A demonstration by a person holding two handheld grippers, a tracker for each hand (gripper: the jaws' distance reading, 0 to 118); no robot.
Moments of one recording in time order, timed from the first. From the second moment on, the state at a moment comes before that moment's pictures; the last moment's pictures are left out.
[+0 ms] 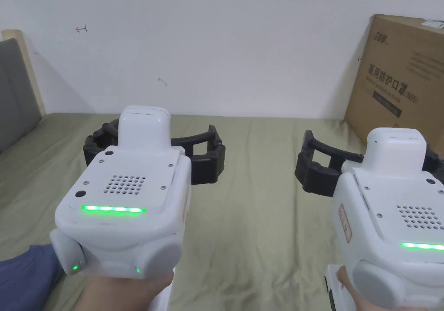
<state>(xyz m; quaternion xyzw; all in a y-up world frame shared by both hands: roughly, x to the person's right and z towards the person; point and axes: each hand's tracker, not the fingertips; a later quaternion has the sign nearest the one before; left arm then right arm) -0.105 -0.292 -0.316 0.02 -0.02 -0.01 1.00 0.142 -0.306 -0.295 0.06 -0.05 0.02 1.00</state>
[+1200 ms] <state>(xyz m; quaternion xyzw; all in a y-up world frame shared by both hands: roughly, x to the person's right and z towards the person) -0.118 -0.307 -0.340 -0.05 0.02 -0.01 1.00 0.148 -0.317 -0.299 0.02 -0.06 0.02 1.00</state>
